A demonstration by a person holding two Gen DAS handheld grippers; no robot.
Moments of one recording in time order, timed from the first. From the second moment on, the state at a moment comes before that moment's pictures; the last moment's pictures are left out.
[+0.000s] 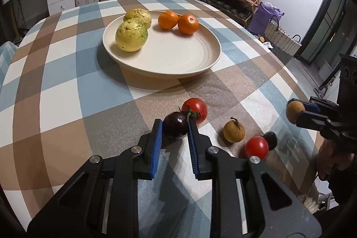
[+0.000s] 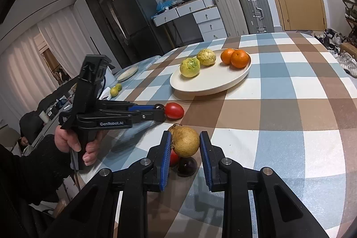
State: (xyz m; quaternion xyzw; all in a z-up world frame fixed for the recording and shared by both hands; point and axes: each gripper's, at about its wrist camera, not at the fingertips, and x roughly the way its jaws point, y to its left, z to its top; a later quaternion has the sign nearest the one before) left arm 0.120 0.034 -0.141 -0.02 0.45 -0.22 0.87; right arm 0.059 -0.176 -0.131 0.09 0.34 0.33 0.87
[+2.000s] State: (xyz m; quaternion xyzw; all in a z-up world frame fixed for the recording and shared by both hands) left arm 0.122 0.047 -0.075 -0.09 0.39 -0.23 0.89; right arm 0.121 -0.170 -0.103 0.11 0.34 0.34 0.87
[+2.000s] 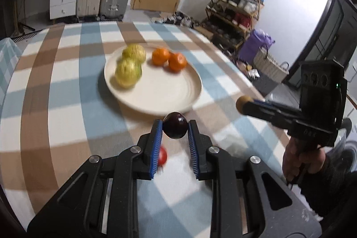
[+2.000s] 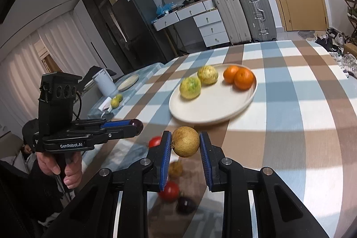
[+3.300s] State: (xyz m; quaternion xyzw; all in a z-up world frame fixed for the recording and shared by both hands) left arm 0.302 -0.013 -0.119 -0.08 0.41 -0.16 0.89; right arm 0.376 -0.113 -0.123 0.17 0.45 0.32 0.82
